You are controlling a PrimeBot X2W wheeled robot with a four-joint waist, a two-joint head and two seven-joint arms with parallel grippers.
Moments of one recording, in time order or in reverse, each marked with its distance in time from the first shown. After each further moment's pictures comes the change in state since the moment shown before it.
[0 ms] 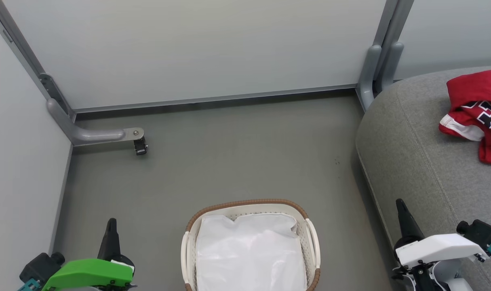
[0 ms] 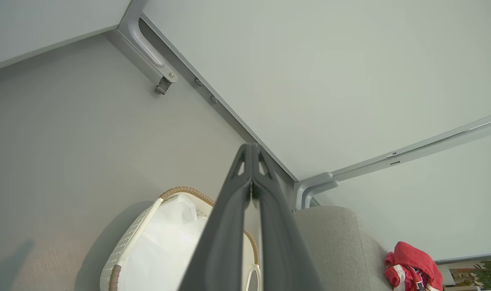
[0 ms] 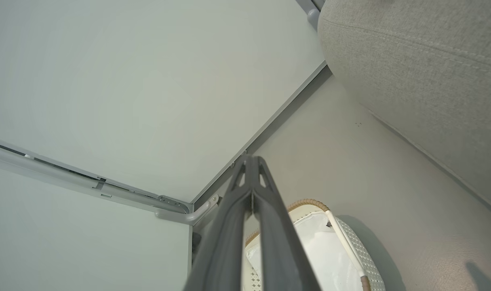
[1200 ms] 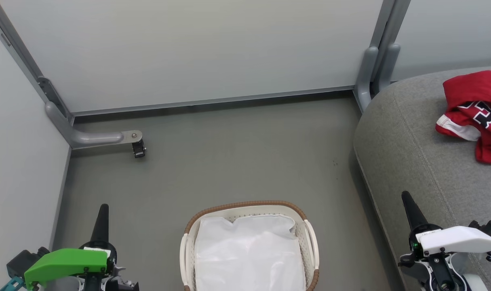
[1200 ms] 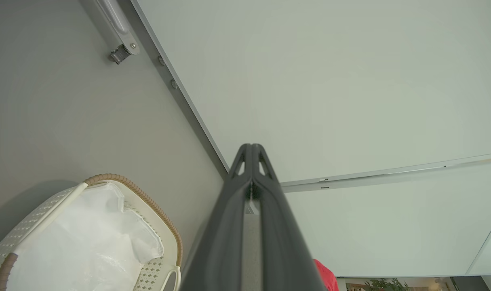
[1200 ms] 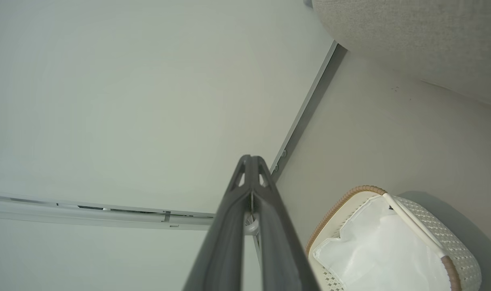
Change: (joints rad) left arm -0.046 -0.001 0.064 -0.016 -0.325 -0.032 0.097; right arm -0.024 -0.002 -0.050 -0.018 0.351 0.000 0.096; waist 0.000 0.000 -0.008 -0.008
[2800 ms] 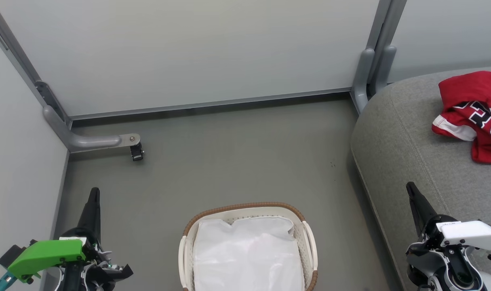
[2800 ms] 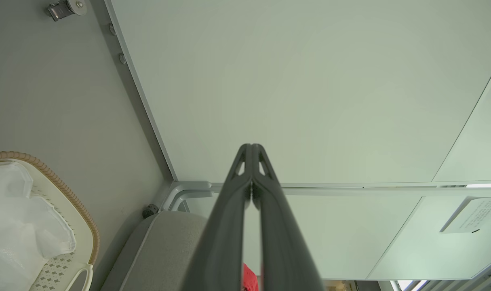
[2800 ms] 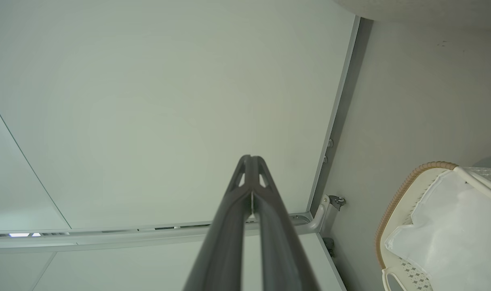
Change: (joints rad) left arm -0.046 0.000 0.055 -0.015 -0.280 -0.024 0.082; right arm -0.023 0.000 -0.048 -0.016 0.300 -0.001 0.087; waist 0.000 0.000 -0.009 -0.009
